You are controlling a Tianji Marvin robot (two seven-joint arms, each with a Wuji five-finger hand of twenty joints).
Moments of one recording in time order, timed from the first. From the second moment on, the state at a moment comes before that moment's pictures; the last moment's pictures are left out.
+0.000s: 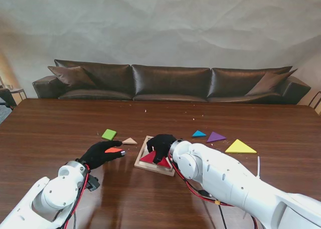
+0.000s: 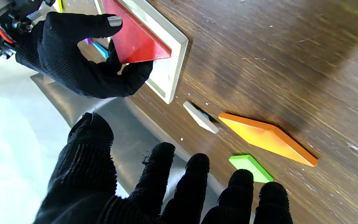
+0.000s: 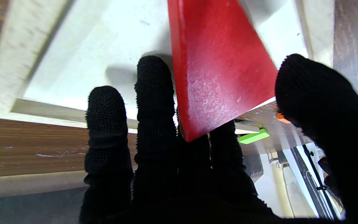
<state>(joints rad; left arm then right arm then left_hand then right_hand) 1.67 -1.10 -1.35 -1.66 0.38 0.09 -0.12 -0.85 -1.28 0.36 -0.97 -0.53 0.00 -0.03 0.84 -0.21 0.04 -0.03 0.58 0.18 0.11 0.28 0.54 0.27 0.06 0.25 0.27 0.34 0.07 0.28 0.03 0.34 0.16 0.53 0.32 -1.08 1.34 -0.23 0.68 0.00 0.75 0.35 0.96 0.01 0.68 0.44 1.18 0.07 0.57 0.54 0.74 0.22 1.15 0.53</state>
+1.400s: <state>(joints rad) 1.68 -1.09 -1.36 -1.68 0.41 0.10 -0.14 -0.89 -1.25 0.38 -1.04 -0.58 0.04 -0.04 0.84 -0.21 0.04 -0.03 0.58 0.18 0.11 0.28 0.54 0.27 0.06 0.25 0.27 0.34 0.07 0.28 0.03 0.34 0.16 0.53 0.25 -0.96 1.29 -0.23 0.61 0.00 0.75 0.33 0.77 0.07 0.60 0.35 1.08 0.07 0.65 0.52 0.74 0.23 1.15 0.52</state>
